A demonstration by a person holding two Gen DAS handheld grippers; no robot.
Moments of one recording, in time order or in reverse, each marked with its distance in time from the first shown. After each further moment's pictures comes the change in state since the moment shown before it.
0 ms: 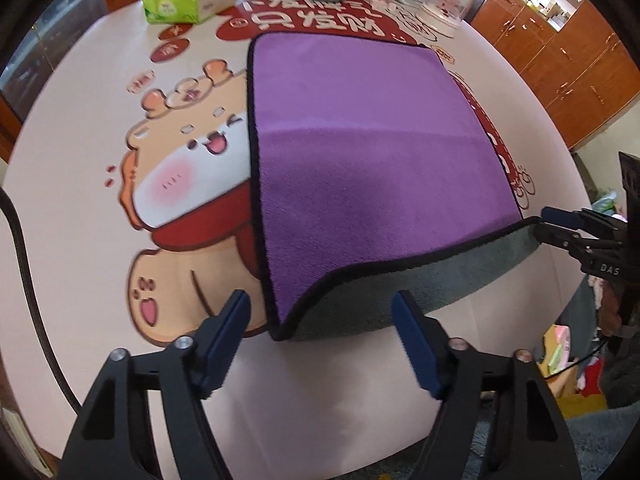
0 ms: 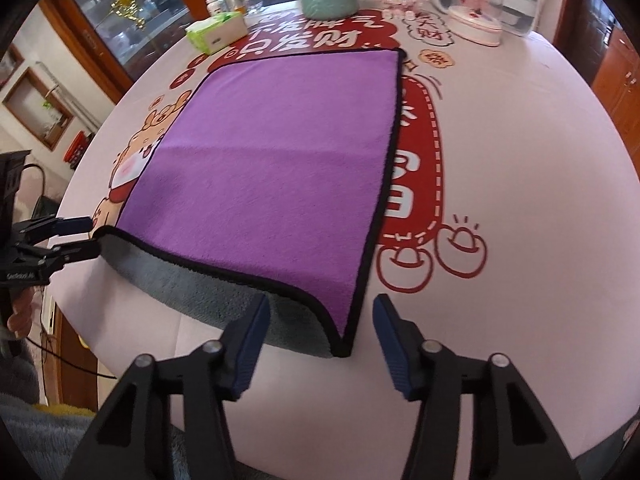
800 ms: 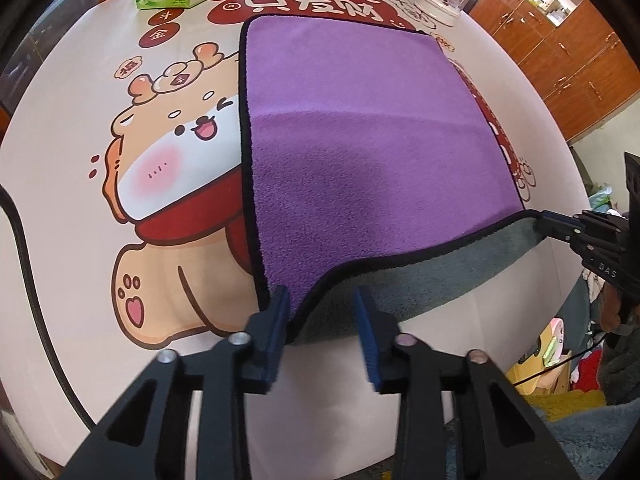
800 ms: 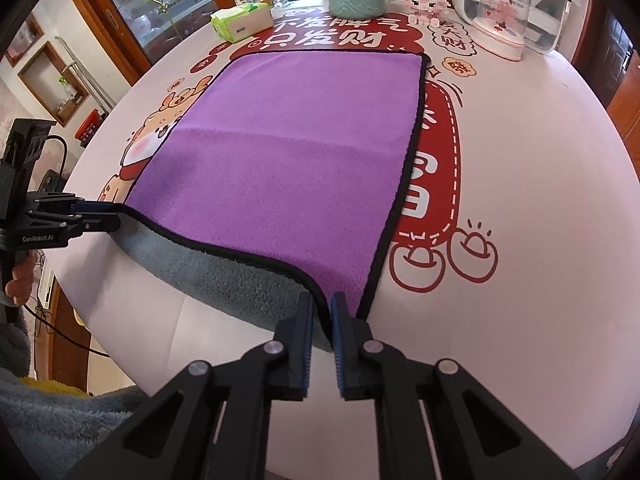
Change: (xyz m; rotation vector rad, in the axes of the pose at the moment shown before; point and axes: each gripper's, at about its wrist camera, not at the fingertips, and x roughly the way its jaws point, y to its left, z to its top) left arm 0.016 0.003 0.003 0.008 0.039 -0.006; right arm 0.000 0.007 -0.006 -0.081 0.001 0.007
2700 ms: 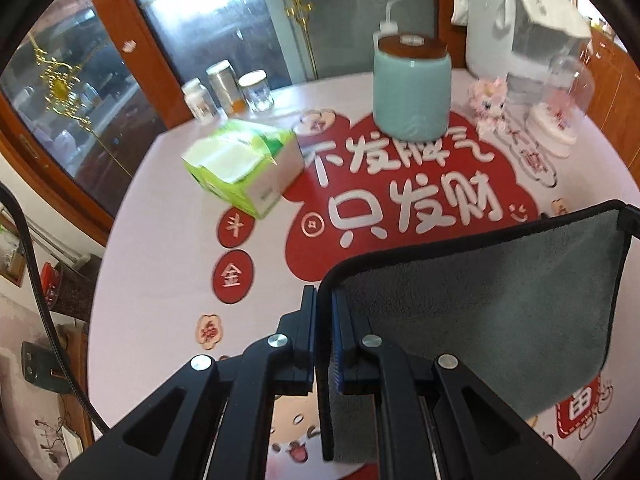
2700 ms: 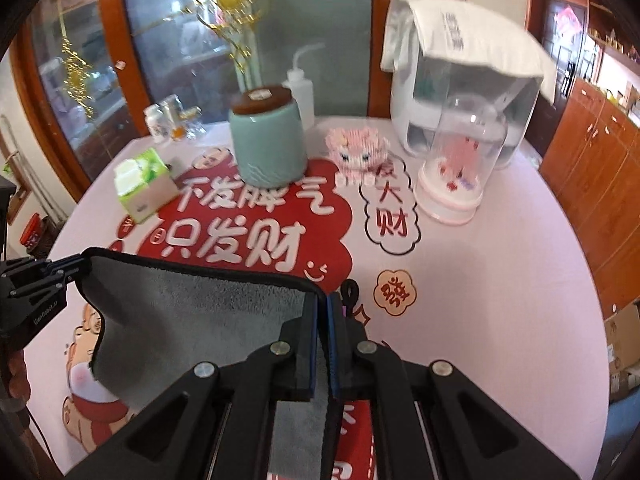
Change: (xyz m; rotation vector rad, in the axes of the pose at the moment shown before) left arm -0.009 0.000 0.242 -0.024 -0.250 0.432; right arm -0.008 -0.062 0.232 0.129 -0.278 -0.210
